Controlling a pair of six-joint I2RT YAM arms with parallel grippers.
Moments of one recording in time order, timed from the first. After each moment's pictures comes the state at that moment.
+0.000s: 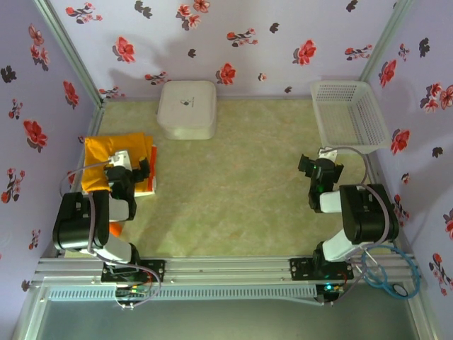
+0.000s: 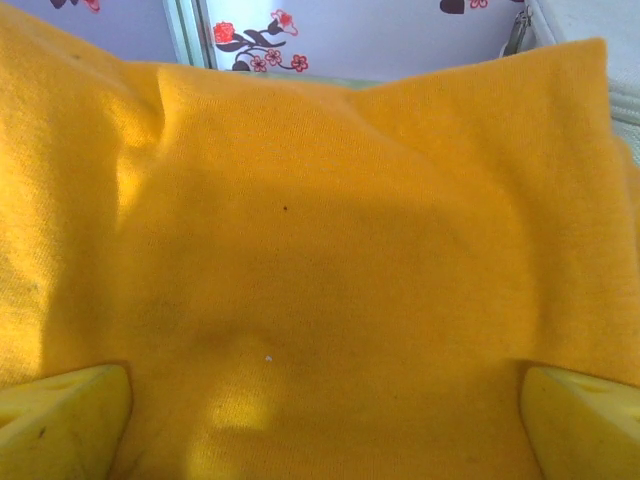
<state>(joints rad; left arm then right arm) 0.05 1.52 0.28 0.96 -0.13 -0.05 0.05 1.56 0.36 0.80 0.31 0.13</state>
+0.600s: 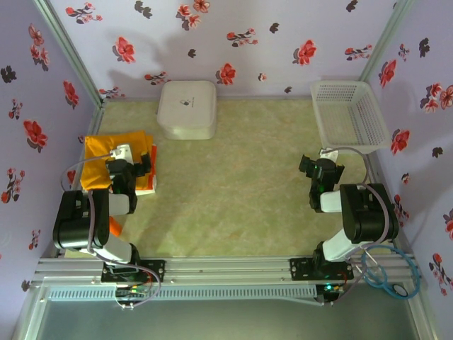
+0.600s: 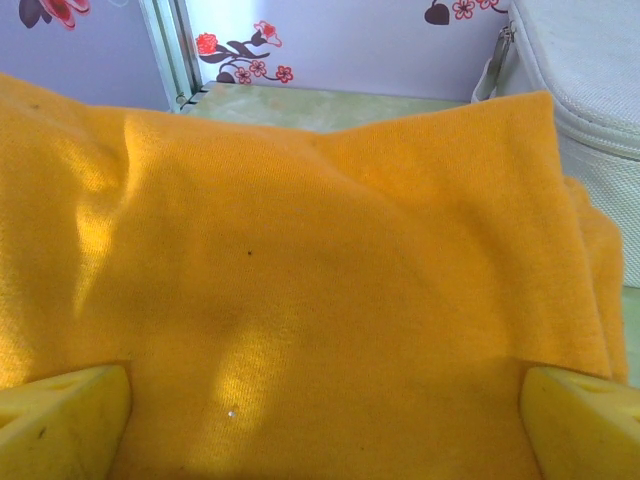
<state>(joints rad) 0.02 1.53 0.36 0.86 -0.14 -0.04 0.04 1.56 0.36 0.79 0.31 0.13</state>
